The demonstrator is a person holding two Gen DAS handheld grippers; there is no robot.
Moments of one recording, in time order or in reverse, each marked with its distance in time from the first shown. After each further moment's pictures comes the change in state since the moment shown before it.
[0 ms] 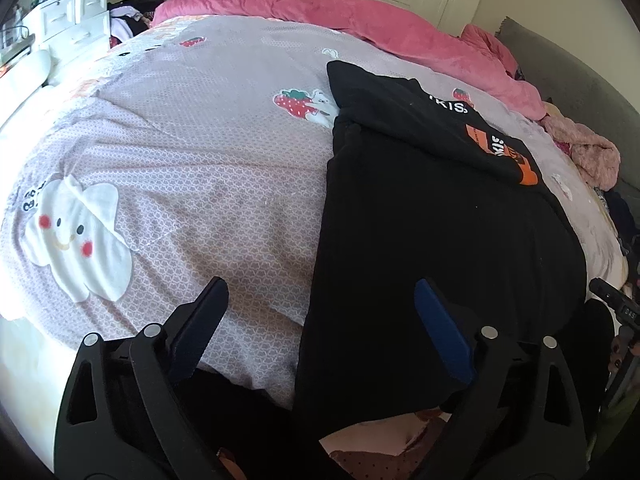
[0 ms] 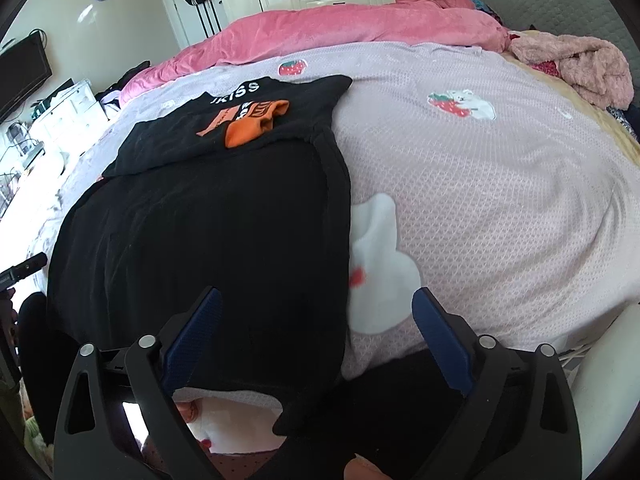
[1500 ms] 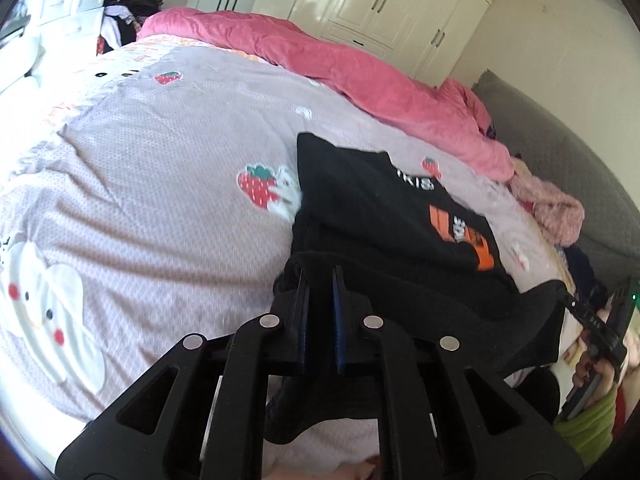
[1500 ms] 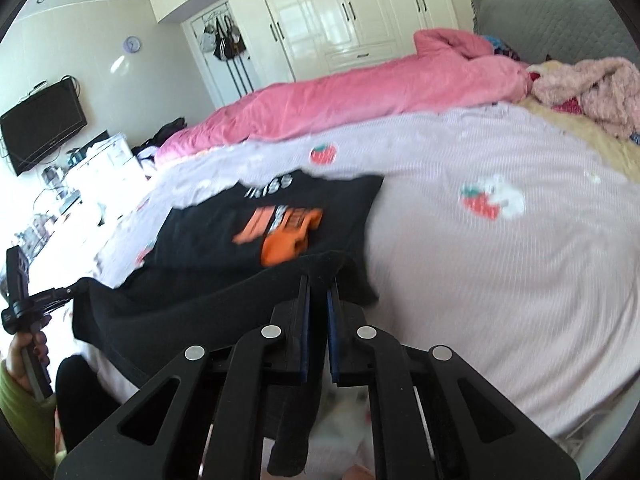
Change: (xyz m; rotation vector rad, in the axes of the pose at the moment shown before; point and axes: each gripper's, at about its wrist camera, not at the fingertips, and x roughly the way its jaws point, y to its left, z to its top) left arm -0.005 0.001 0.074 -0.104 -0.132 -0.165; right arm -0.019 -0.007 0.082 0.019 -0.224 0.144
